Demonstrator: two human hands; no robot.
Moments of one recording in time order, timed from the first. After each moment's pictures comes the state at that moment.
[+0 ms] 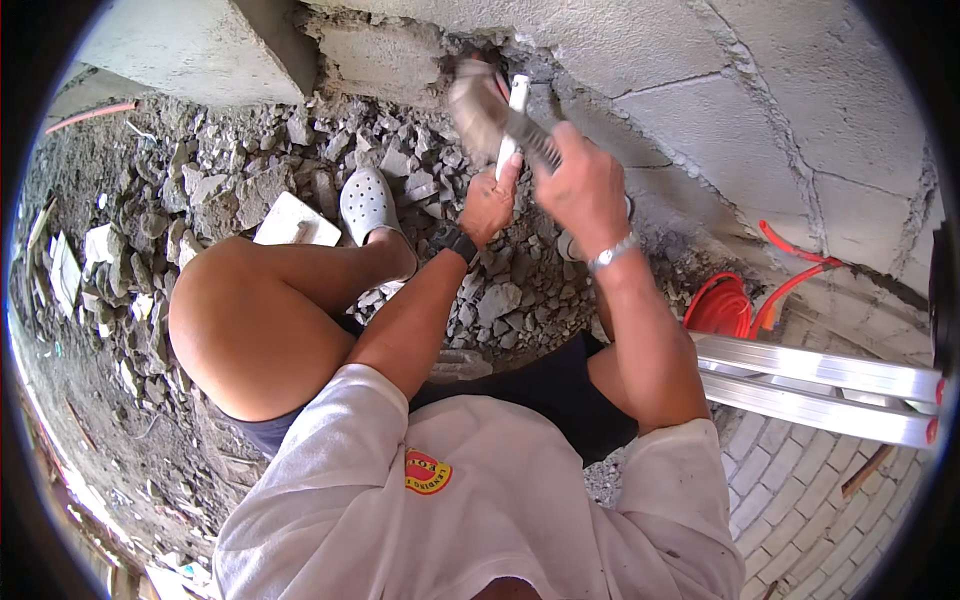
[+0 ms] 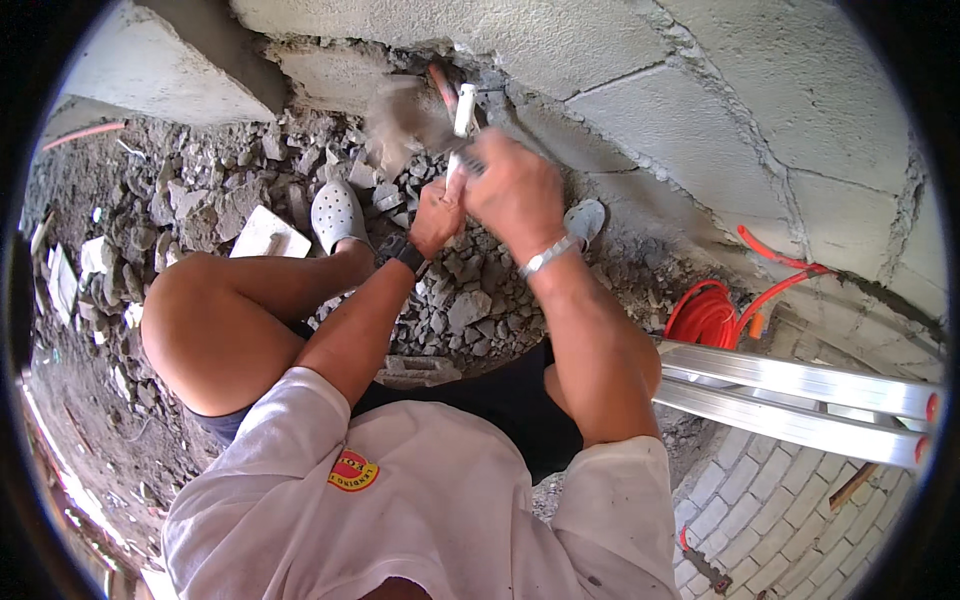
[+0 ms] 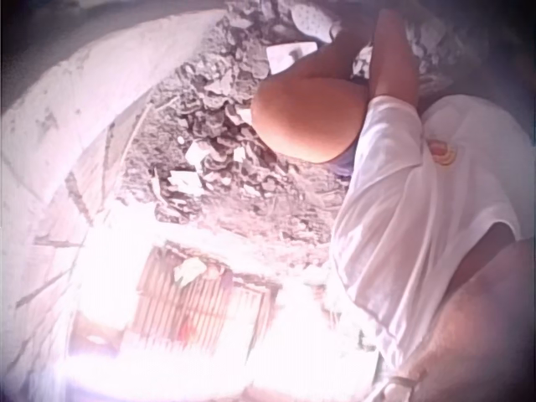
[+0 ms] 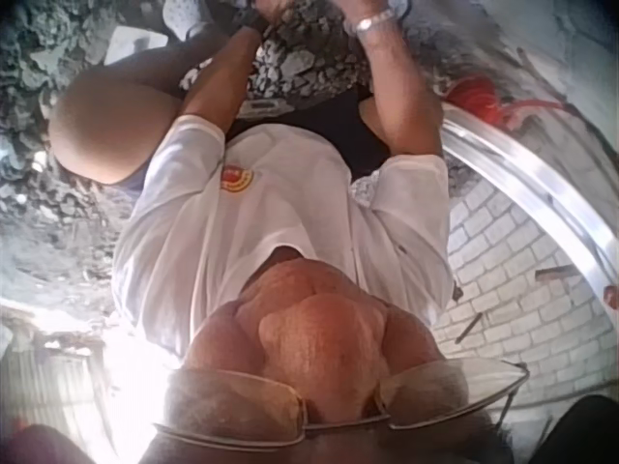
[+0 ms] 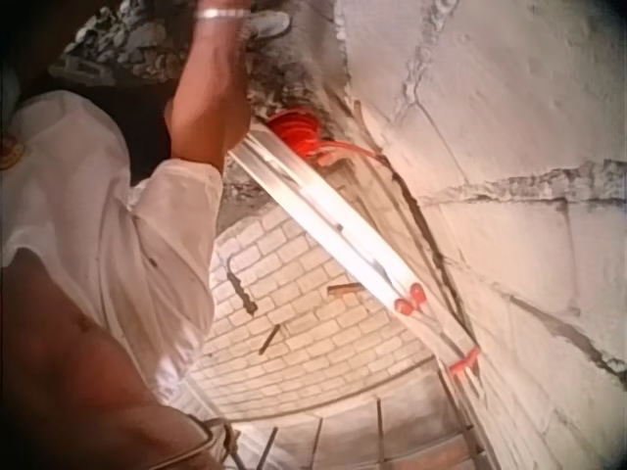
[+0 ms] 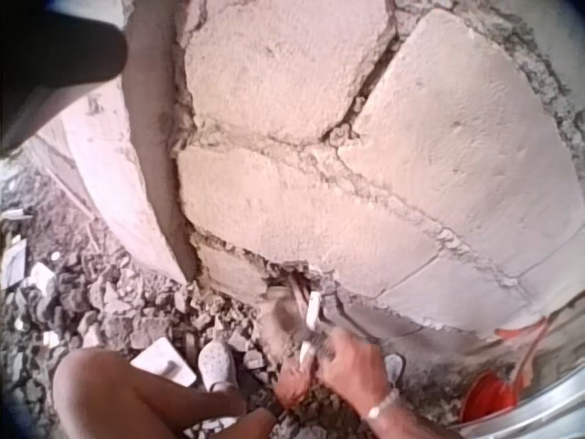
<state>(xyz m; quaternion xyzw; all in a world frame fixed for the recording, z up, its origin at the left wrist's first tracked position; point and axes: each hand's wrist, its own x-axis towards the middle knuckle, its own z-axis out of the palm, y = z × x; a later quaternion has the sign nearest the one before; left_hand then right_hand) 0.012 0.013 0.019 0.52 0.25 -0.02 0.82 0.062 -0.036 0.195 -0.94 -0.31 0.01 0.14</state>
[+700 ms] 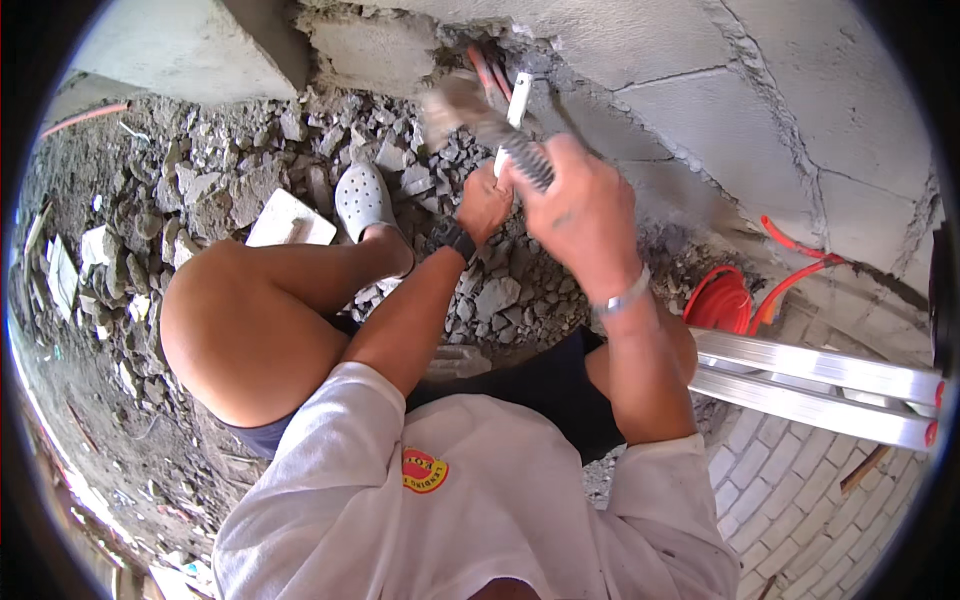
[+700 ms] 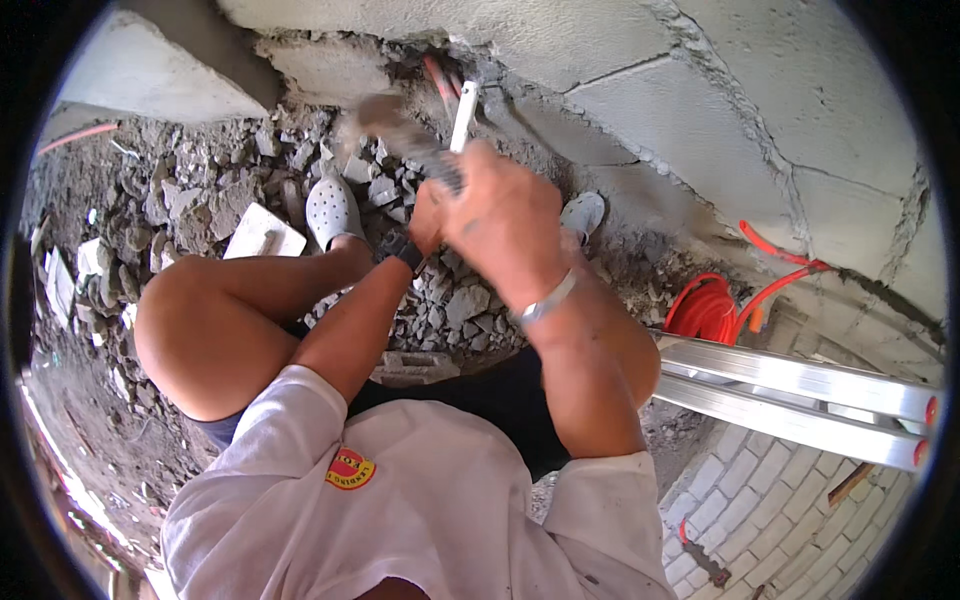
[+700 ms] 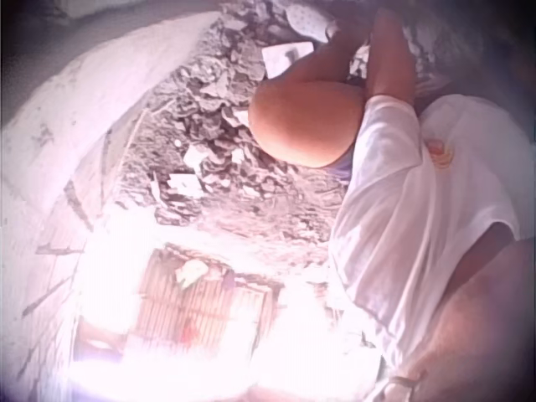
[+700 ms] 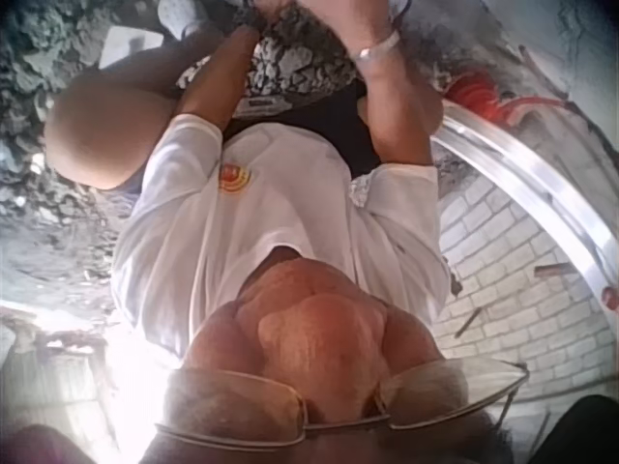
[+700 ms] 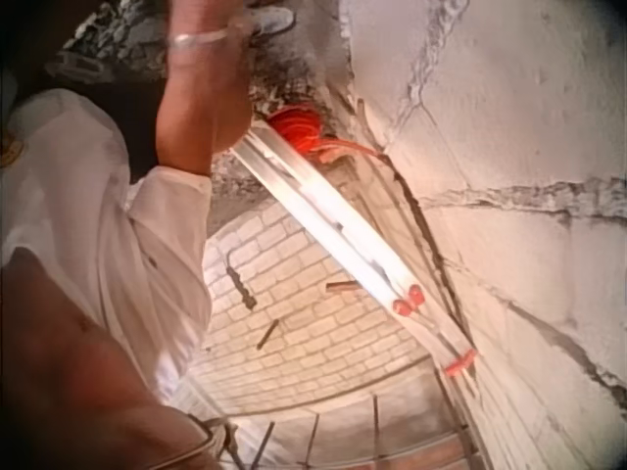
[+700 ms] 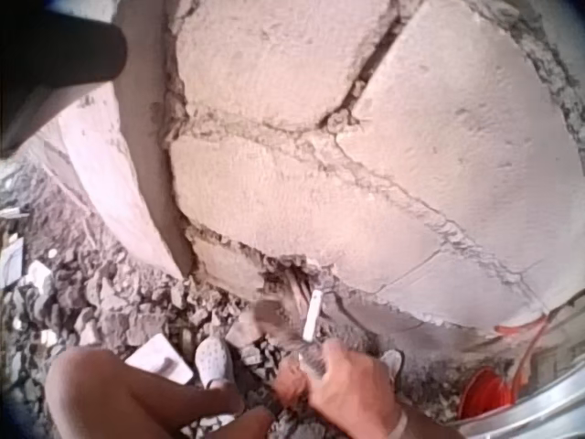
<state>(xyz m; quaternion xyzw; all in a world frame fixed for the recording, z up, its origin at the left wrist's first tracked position) 0.007 0.012 -0.038 0.60 0.20 0.15 0.76 0.022 -0.011 0.229 -0.94 -0.31 0.05 0.12</state>
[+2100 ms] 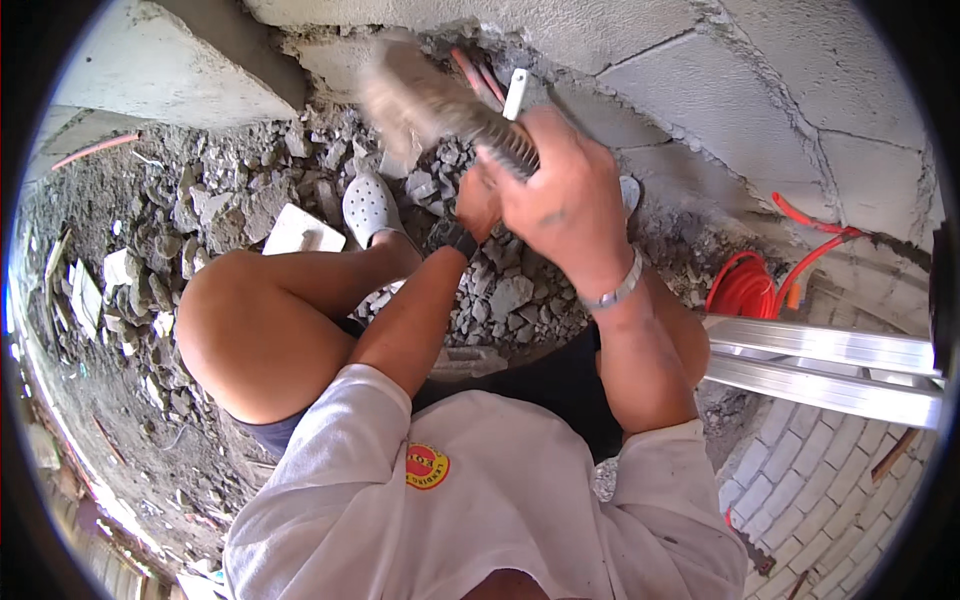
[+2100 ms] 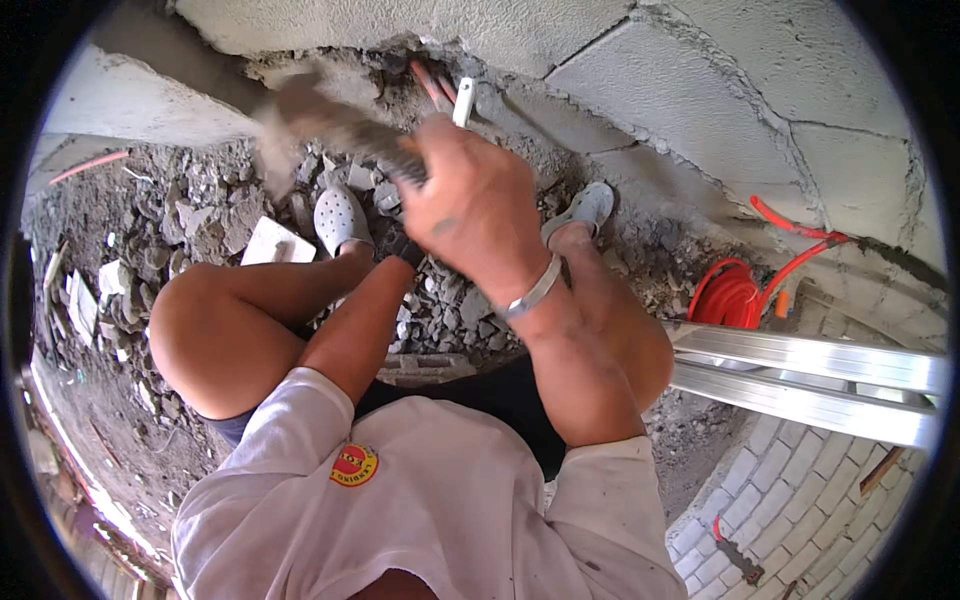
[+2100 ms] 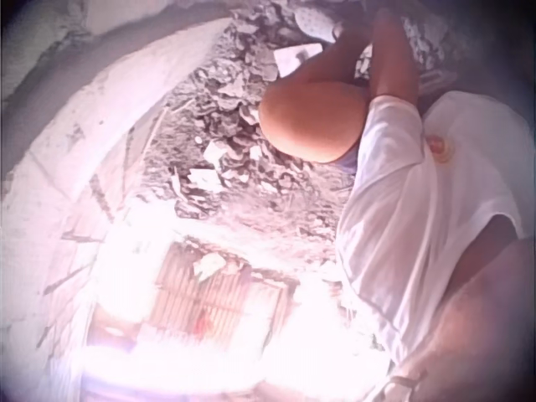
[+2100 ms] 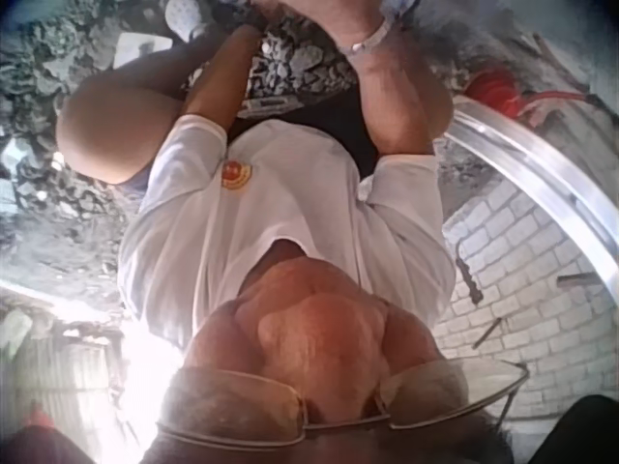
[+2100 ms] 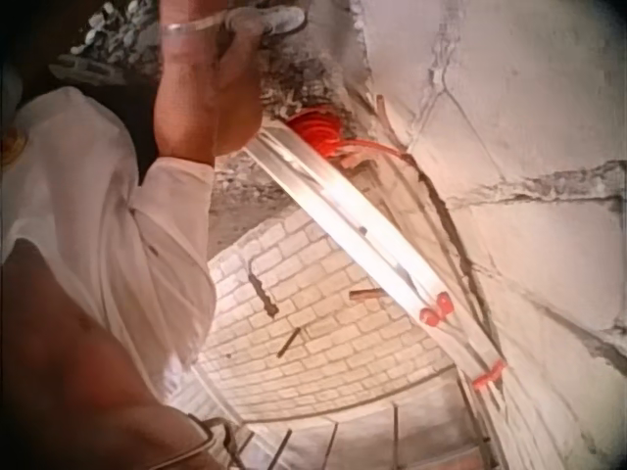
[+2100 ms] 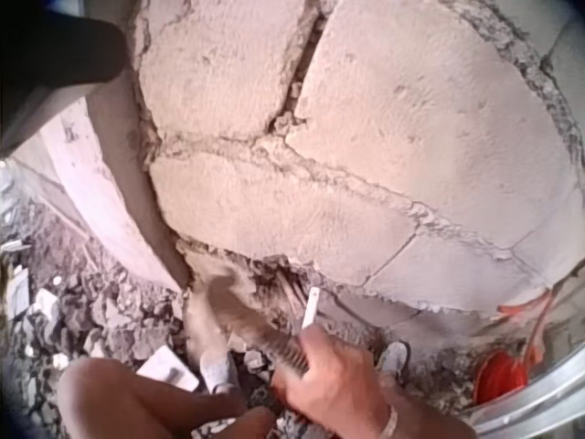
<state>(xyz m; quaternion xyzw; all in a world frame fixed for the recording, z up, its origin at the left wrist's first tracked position) 0.014 -0.015 0.029 0.50 0.35 0.41 0.68 0.021 -0.013 0.239 -0.88 -0.36 -0.03 0.32</state>
